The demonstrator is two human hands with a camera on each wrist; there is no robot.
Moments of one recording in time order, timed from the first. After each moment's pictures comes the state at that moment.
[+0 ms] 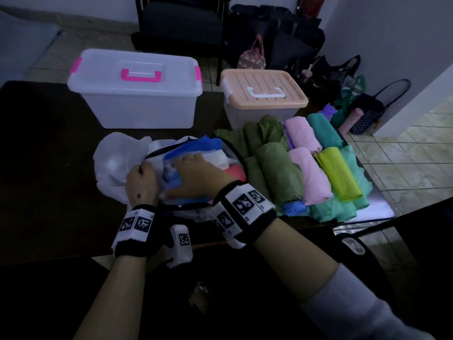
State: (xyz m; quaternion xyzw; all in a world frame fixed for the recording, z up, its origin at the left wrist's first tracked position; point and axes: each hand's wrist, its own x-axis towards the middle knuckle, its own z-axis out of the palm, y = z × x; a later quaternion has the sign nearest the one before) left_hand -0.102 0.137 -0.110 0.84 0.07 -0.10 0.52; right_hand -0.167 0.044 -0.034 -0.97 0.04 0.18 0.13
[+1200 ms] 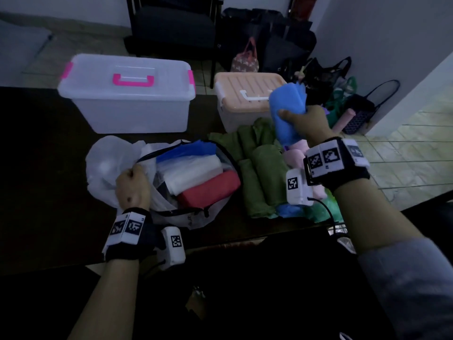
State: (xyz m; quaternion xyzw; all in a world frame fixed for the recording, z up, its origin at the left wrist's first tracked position) left_hand -0.093 0.137 -0.112 0.84 0.08 -0.08 0.53; right_hand -0.214 -0.154 0.006 -0.78 0.46 -0.19 0.38
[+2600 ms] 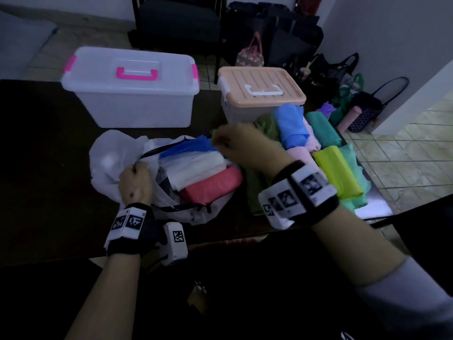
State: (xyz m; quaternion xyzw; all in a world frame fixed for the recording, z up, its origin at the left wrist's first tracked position) left_hand -0.096 0.138 -0.108 0.84 0.07 -0.09 0.52; right_hand -0.192 -0.035 -0.002 -0.98 0.08 -0.01 0.18
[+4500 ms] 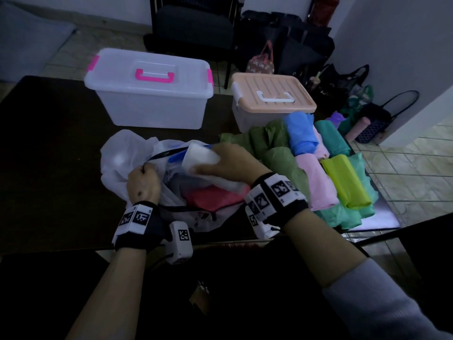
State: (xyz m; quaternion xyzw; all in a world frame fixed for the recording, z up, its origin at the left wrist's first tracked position) left_hand -0.095 0.147 -0.110 0.85 0.10 -0.11 0.50; right_hand -0.171 -0.011 -0.041 -0.97 0.11 0.04 0.21
